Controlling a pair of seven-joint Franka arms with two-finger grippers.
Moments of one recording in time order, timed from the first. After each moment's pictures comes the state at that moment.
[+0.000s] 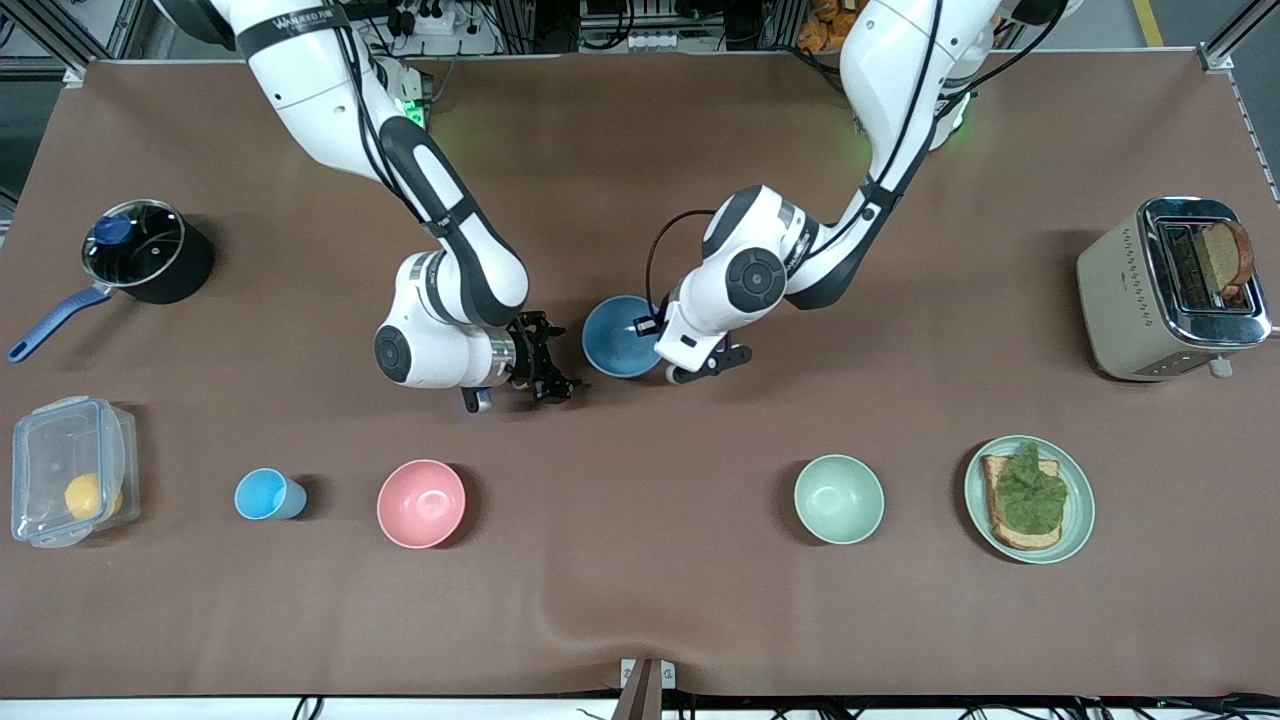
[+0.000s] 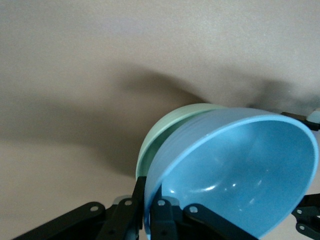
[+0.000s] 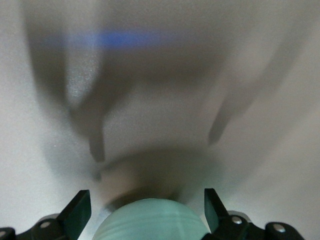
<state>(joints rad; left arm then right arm) -0.53 0.62 -0.23 -1.70 -0.35 2.30 -0.82 0.49 0.64 0.01 -1.83 0.84 2.27 1.17</state>
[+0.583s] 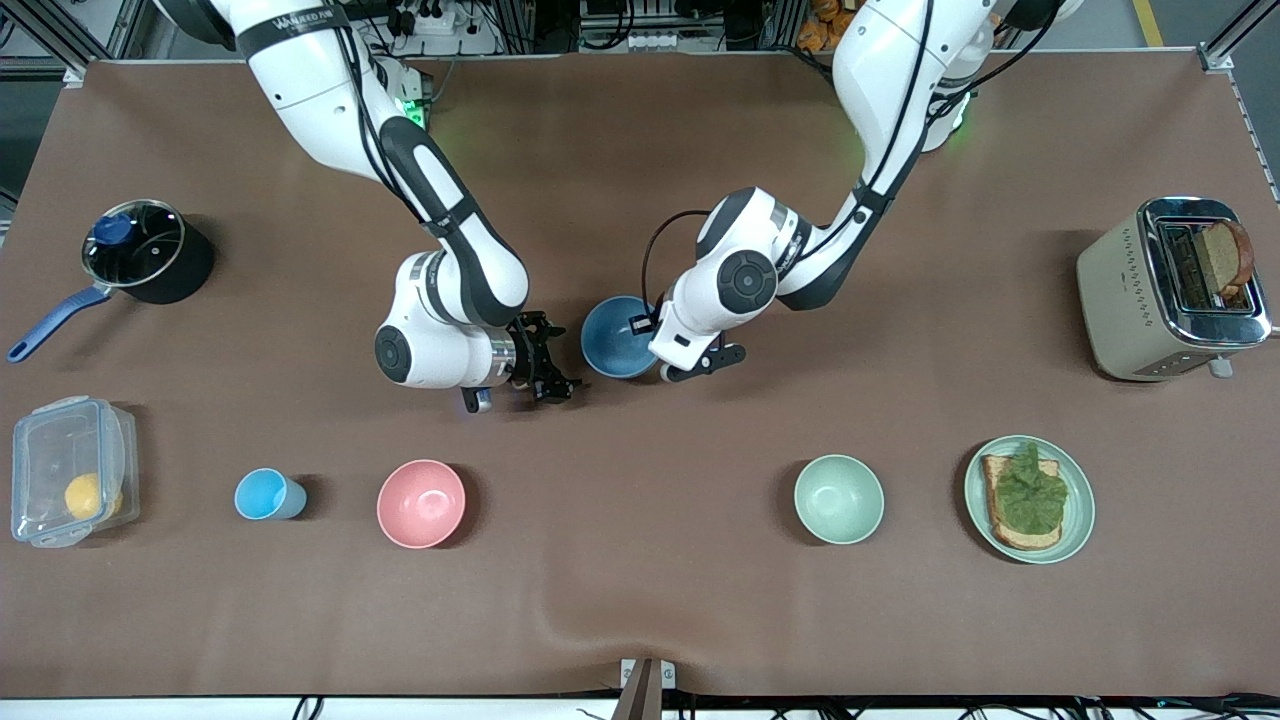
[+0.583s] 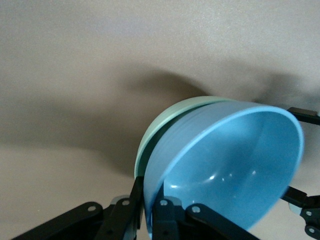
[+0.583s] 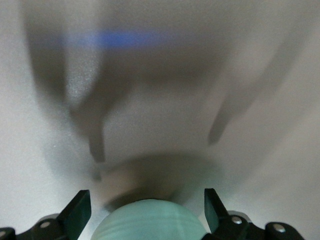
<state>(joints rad) -0.54 0.64 -0.23 -1.70 -0.35 2.30 -0.82 0.49 0.64 0.01 -1.83 0.84 2.27 1.17</state>
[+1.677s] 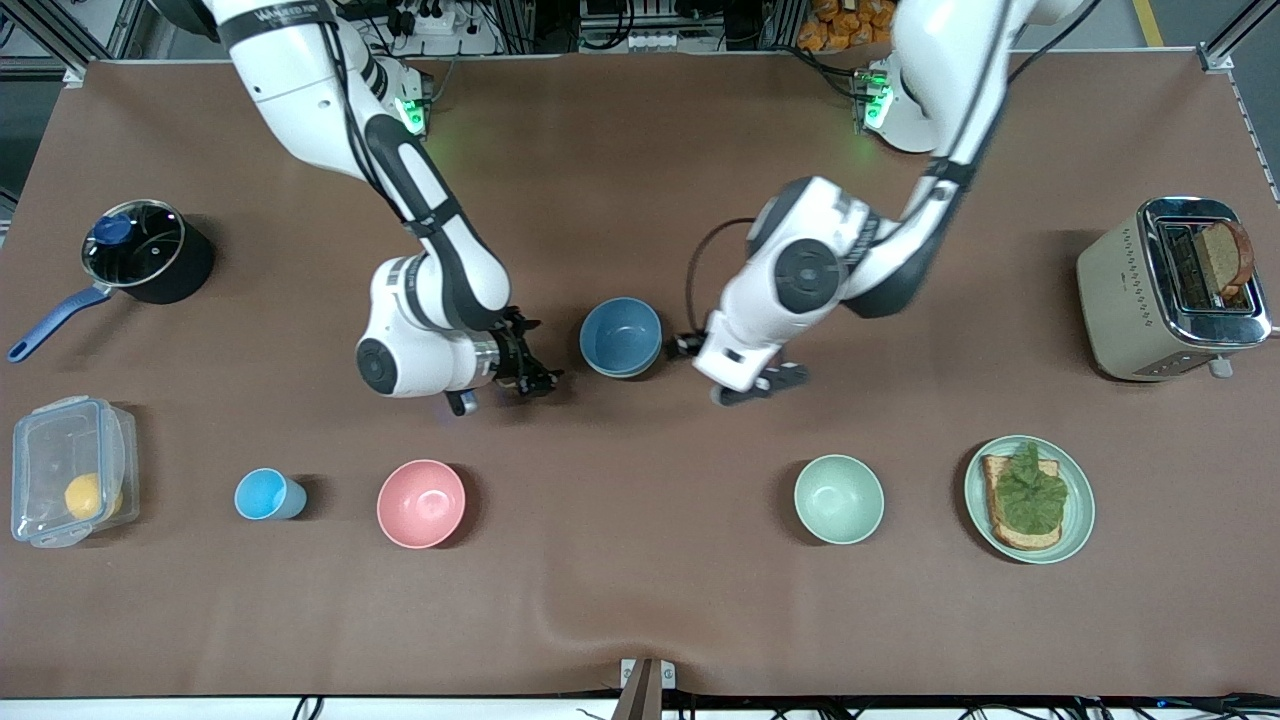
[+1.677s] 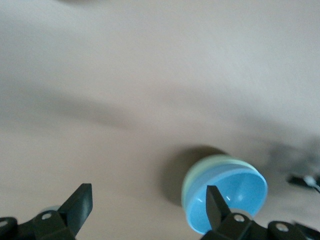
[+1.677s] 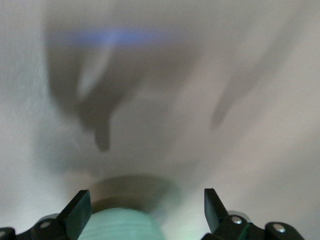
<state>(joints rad) -0.42 0.49 -0.17 -1.60 -0.15 2.07 -0.82 0.48 0.60 -0.09 -1.82 0.71 2.05 1.09</state>
